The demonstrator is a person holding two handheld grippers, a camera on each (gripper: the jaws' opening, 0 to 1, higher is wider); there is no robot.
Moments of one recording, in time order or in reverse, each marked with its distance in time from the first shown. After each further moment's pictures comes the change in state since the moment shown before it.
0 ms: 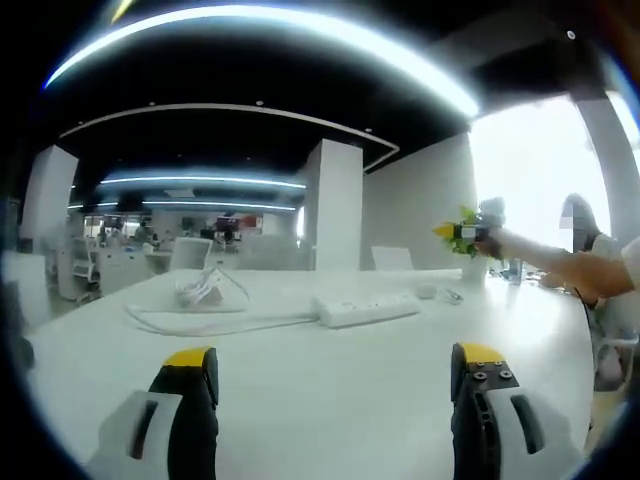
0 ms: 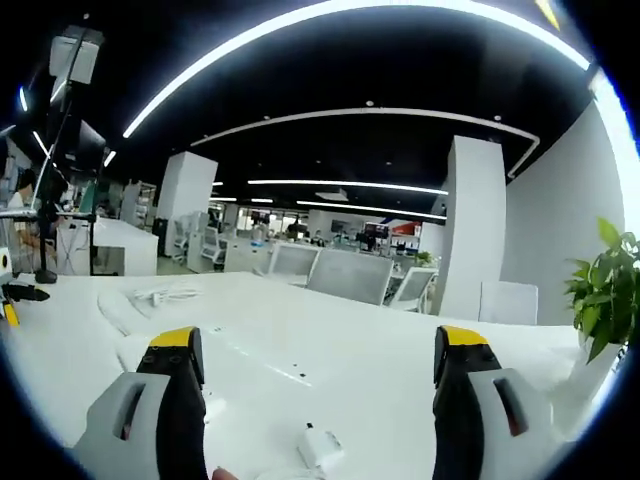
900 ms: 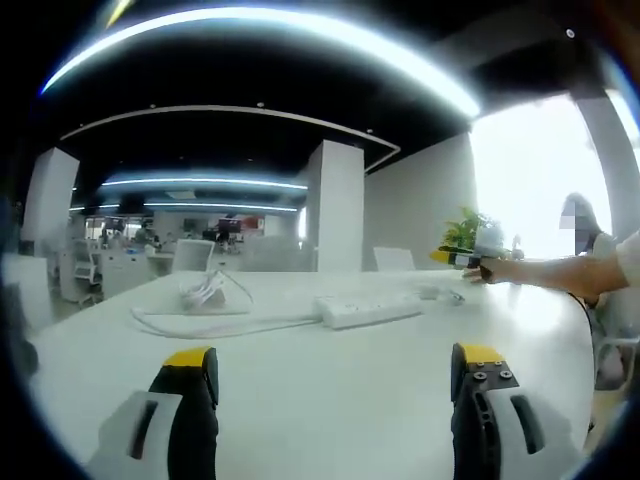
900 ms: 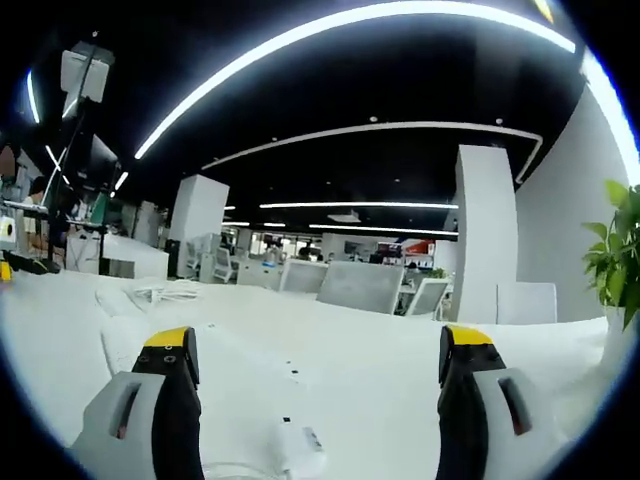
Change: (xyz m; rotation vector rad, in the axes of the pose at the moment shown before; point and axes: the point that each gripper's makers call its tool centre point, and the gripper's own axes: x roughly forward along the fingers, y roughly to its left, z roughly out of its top) left arm -0.004 0.003 0.000 0.006 -0.003 0.010; right arm 0.017 -0.007 -0.060 0.022 -0.083 0.082
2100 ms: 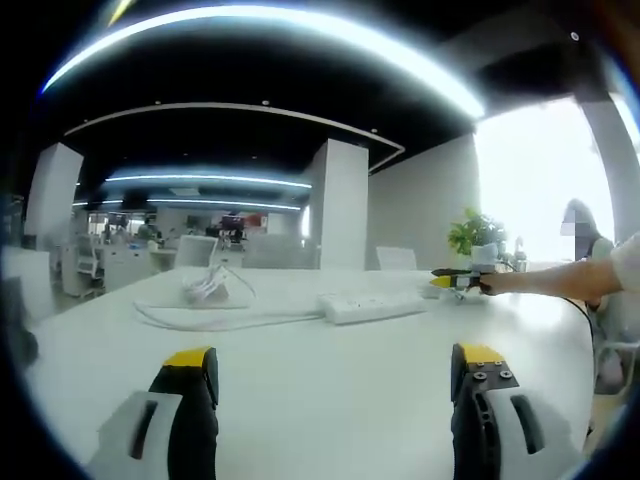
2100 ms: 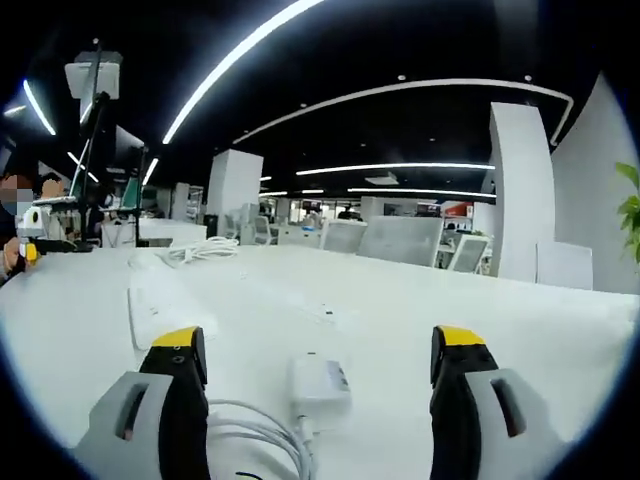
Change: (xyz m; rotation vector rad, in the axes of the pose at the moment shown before) left arm -0.005 0.001 -0.007 -0.019 0.003 0.011; right arm -0.001 0.020 -0.072 0.059 0.177 0.175
